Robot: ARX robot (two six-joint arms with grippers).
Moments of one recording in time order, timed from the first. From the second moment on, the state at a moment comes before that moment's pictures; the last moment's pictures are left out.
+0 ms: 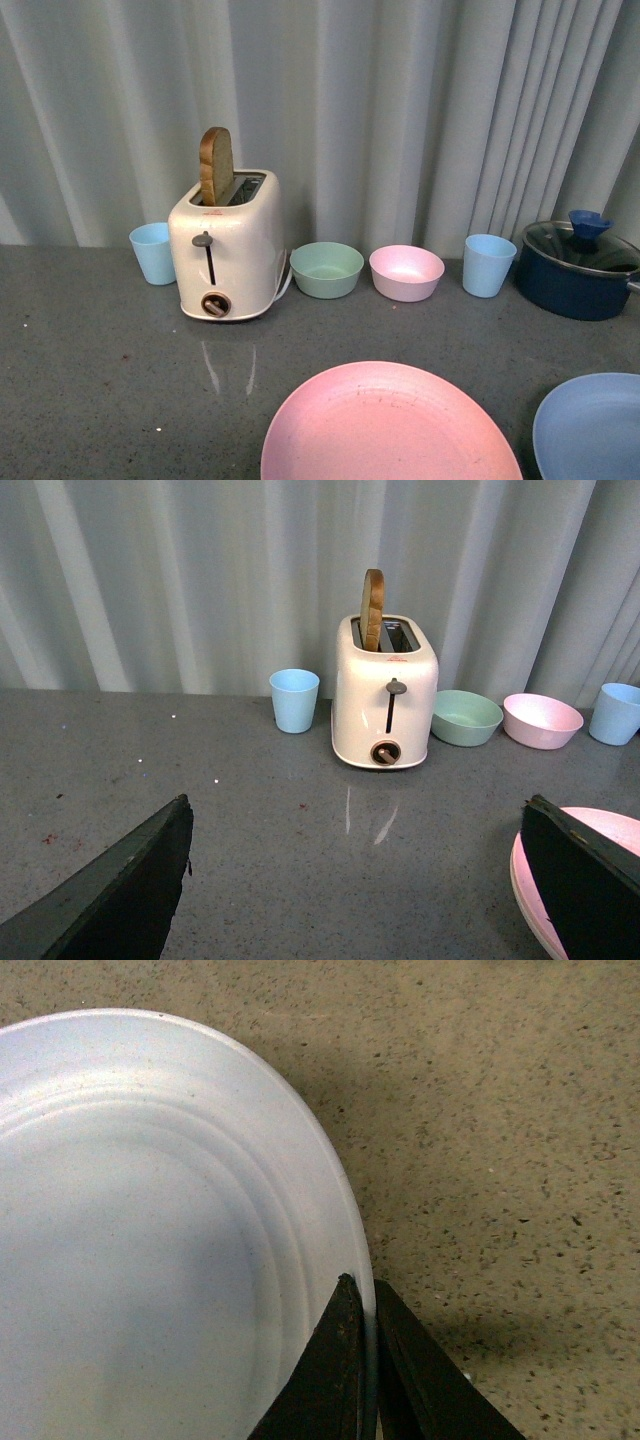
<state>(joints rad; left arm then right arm) 0.00 0.00 0.03 0.00 0.00 0.00 -0.56 2.11 0.64 0.77 -0.41 -0.32</state>
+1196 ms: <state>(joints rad) 0.00 0.00 0.03 0.00 0.00 0.00 -0.07 1.87 0.55 0.96 -0.33 0.30</state>
